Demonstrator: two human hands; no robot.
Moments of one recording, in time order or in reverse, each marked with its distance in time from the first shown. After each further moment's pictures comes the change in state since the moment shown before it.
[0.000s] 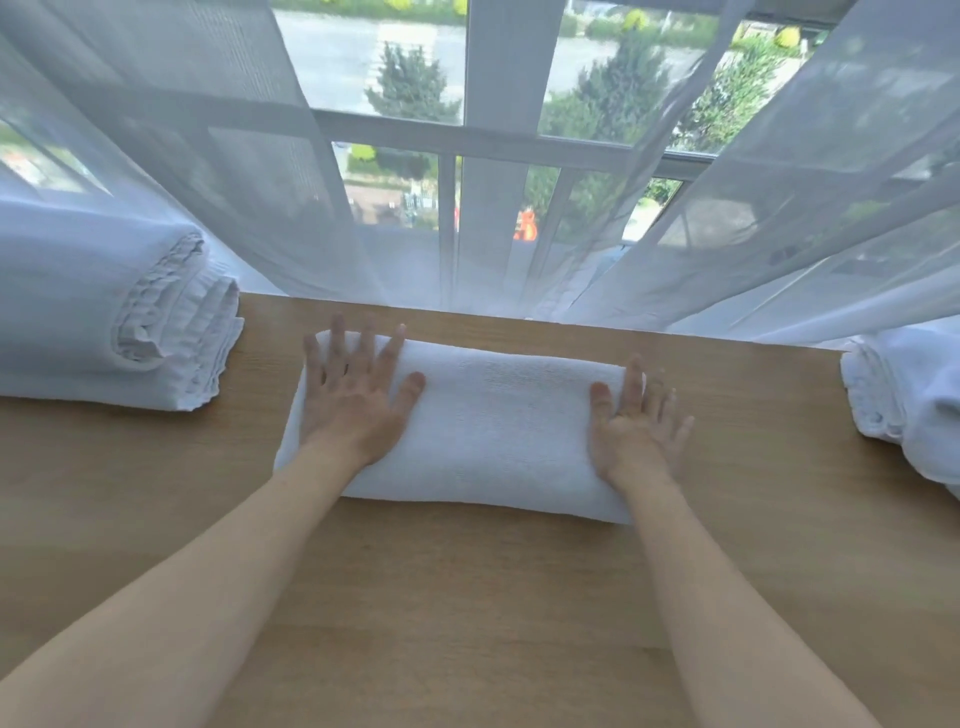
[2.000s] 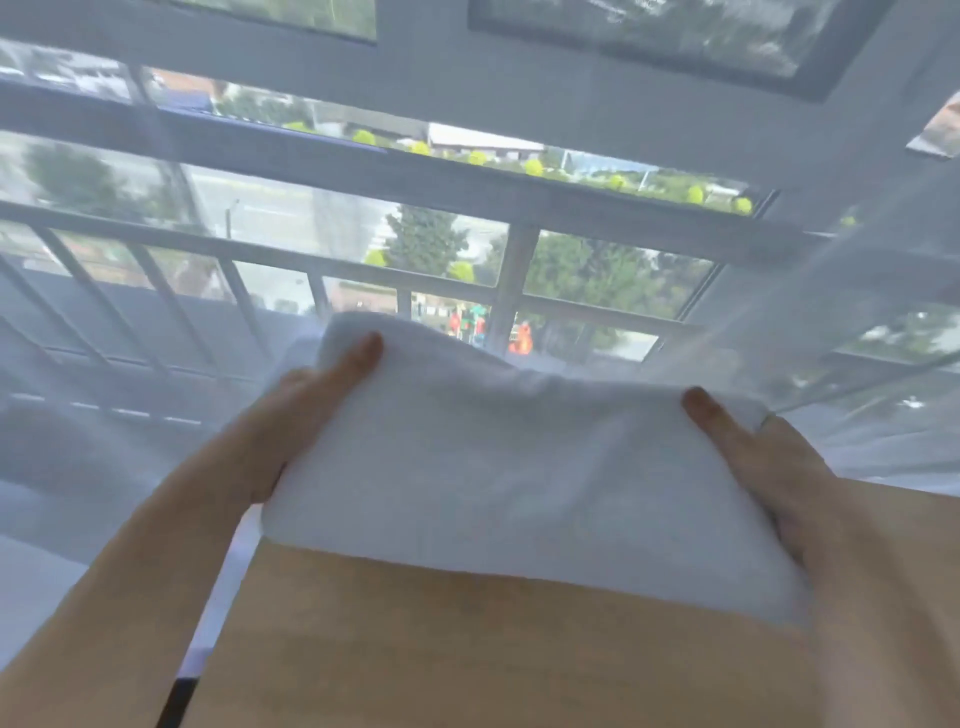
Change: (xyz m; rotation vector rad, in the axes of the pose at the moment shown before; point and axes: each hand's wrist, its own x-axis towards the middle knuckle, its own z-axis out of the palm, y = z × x) left_hand -0.051 -0.437 -0.240 -1.095 -0.150 -0.413; right_hand -0.244 -0.345 -0.071 0.627 0.114 -0.042
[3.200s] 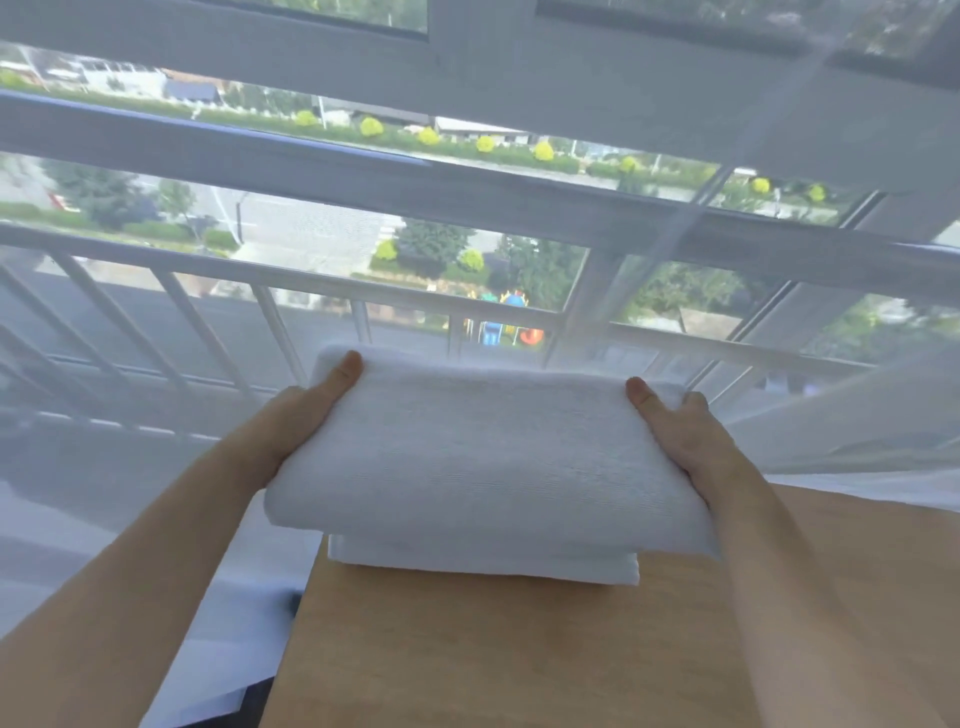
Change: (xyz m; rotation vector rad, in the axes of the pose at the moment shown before) left_hand 0.099 -0.040 -0.063 -0.089 0.014 -0.094; right_hand 0.090 -0.053 0.144 -0.075 -0.133 0.021
